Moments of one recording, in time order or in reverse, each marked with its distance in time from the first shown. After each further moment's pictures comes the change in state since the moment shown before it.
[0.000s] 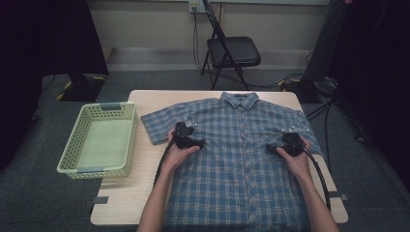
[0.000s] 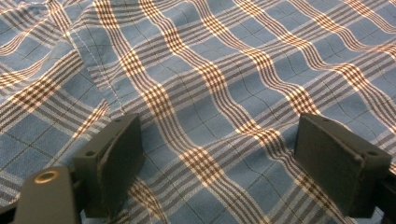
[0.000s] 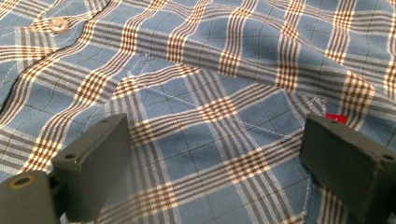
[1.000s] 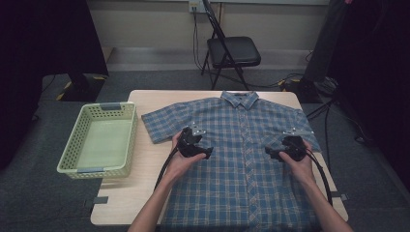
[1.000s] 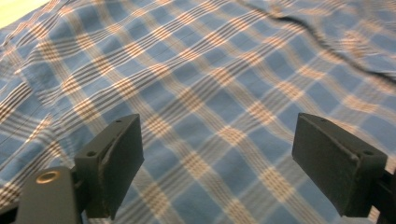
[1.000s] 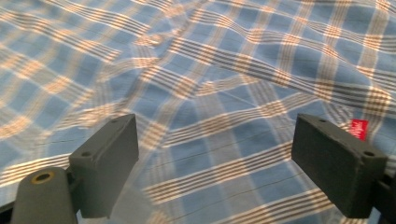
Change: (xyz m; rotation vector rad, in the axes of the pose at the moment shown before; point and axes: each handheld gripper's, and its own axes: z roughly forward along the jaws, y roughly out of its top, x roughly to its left) left arm -0.055 0.002 -0.056 -0.041 -0.106 0.123; right arm 0.028 0.003 -0.049 -0.041 0.109 -0.034
